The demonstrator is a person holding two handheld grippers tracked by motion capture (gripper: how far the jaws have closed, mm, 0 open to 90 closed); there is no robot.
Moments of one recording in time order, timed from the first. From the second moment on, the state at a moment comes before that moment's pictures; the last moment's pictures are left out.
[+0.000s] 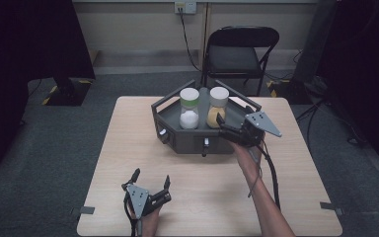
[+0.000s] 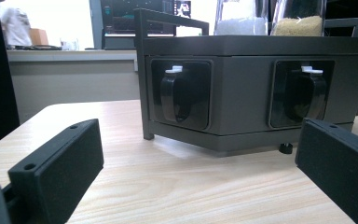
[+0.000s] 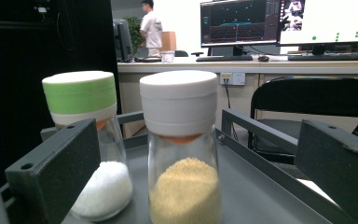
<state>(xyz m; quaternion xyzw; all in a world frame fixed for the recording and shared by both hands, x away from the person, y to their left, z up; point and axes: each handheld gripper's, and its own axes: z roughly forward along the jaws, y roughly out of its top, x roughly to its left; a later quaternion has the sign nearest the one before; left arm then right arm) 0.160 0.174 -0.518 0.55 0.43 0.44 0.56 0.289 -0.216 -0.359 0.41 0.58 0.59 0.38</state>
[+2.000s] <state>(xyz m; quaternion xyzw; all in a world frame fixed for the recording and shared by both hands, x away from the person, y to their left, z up) 0.160 0.174 -0.519 0.55 0.44 0.44 0.56 0.154 -0.225 -0.507 0.46 0.53 0.54 0.45</state>
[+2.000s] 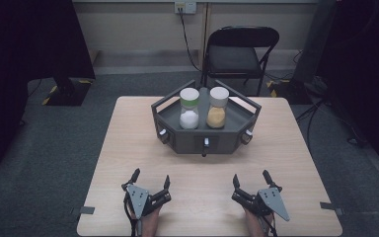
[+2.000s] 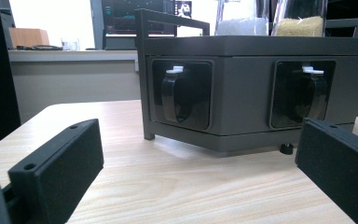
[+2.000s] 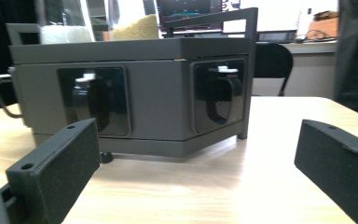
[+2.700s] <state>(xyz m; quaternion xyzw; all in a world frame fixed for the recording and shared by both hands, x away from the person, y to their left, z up) 0.160 0.173 -0.519 0.55 0.44 0.44 0.56 0.152 -0.219 -0.516 0.45 0.53 0.54 0.48</state>
